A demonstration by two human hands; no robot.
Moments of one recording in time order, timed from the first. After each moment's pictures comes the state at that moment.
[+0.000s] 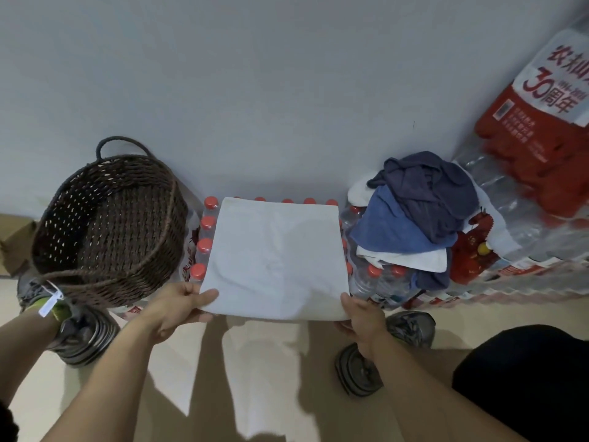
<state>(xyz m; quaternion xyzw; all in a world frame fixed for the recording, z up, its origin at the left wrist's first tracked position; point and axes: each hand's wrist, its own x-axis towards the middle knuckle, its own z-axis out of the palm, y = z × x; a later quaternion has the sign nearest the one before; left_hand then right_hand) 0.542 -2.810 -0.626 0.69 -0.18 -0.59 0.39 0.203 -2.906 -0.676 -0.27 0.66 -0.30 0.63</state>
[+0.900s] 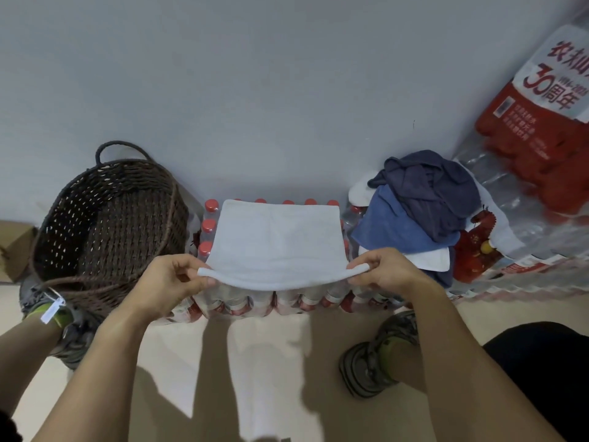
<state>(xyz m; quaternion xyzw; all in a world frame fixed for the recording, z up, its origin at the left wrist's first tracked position) 0.552 -2.816 -0.573 0.70 -0.45 -0.40 0.38 0.188 -2.975 -0.561 -0.61 0.58 -0.07 0.54</state>
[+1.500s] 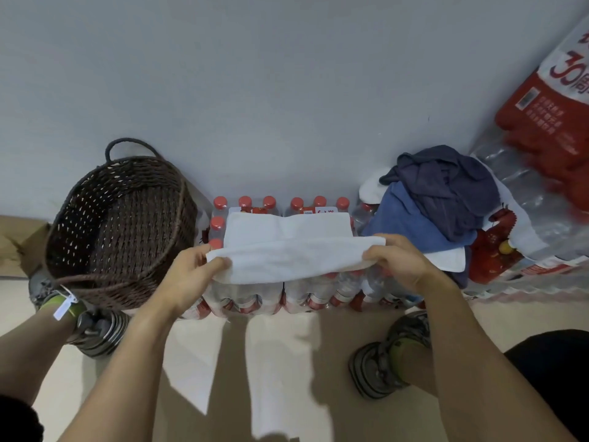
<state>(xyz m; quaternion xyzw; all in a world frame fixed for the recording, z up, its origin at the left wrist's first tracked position) 0.536 -2.832 -0.568 0.70 -0.42 -0.42 0.40 0.201 -2.988 -0.563 -0.59 0.53 -0.18 0.58</state>
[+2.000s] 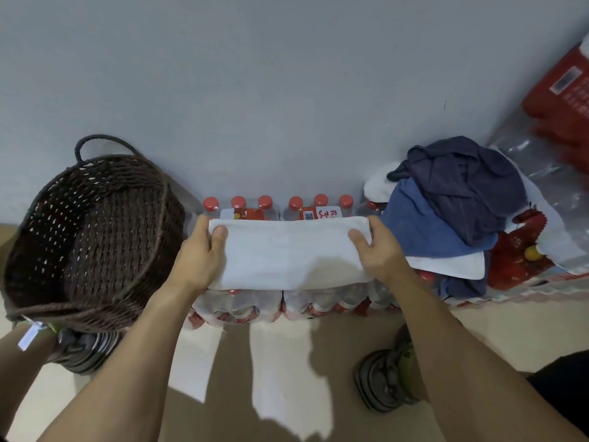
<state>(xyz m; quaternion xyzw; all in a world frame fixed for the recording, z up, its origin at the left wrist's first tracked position) 0.549 -2.907 -0.624 0.76 -0.49 -0.23 0.36 0.240 -3.025 -0.619 -0.68 0.58 -0.22 0.38</state>
